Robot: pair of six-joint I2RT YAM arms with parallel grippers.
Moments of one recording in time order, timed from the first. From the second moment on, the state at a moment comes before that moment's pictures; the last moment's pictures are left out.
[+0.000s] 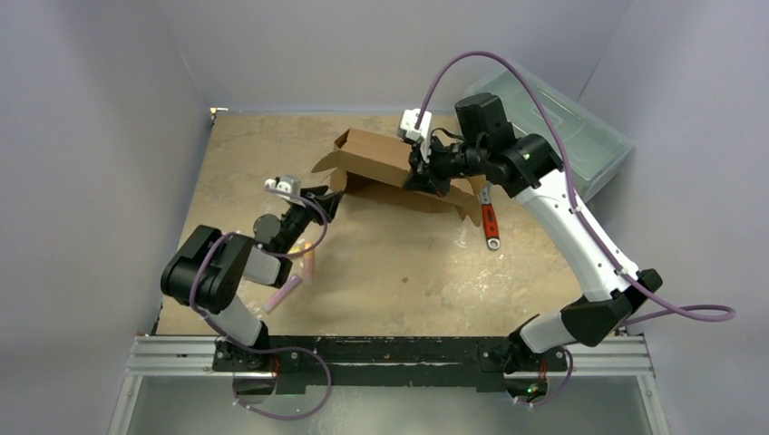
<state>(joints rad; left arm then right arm) -0.26 1.68 0.35 1.50 0.29 -0.34 0.59 1.47 1.77 -0.97 -0.59 -0.46</state>
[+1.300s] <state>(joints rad) -0.26 1.72 0.31 1.26 0.15 -0.78 0.56 1.56 1.79 -0.95 -0.57 -0.48</state>
